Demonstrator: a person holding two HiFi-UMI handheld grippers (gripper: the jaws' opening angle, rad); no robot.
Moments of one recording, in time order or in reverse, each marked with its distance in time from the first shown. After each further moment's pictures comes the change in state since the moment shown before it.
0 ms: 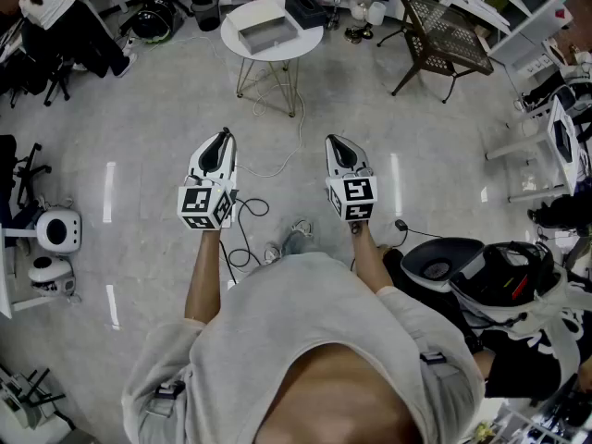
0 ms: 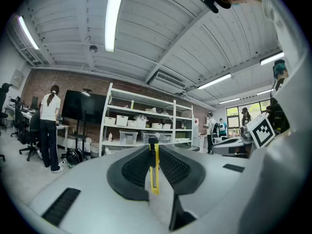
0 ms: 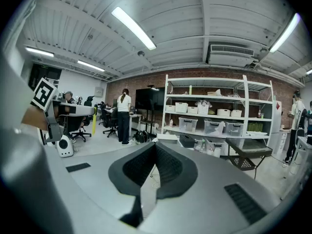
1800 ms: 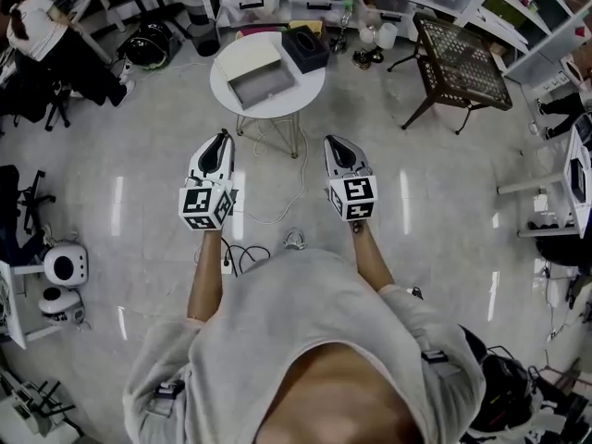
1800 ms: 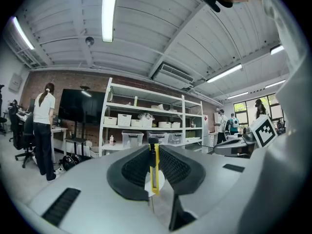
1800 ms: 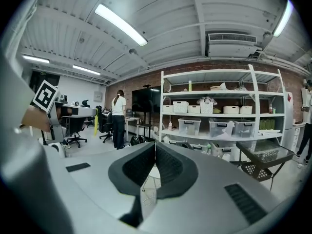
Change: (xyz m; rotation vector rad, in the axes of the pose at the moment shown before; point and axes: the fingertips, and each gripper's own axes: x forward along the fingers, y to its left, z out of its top) left arm 0.250 0.083 0.015 0.033 0.009 0.056; right arm 0.228 -0.139 0.030 0.042 -0.036 0.059
